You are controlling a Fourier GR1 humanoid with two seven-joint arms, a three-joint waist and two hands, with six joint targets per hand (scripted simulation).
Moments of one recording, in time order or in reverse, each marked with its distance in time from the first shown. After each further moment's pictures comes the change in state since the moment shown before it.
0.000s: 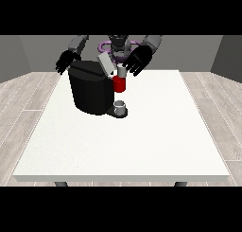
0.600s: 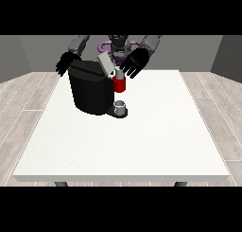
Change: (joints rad) left arm -0.003 -0.041 -0.017 0.002 -0.024 -0.001 -0.010; right arm 0.006 0.009 -0.016 0.008 -0.009 -0.014 0.004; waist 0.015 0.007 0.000
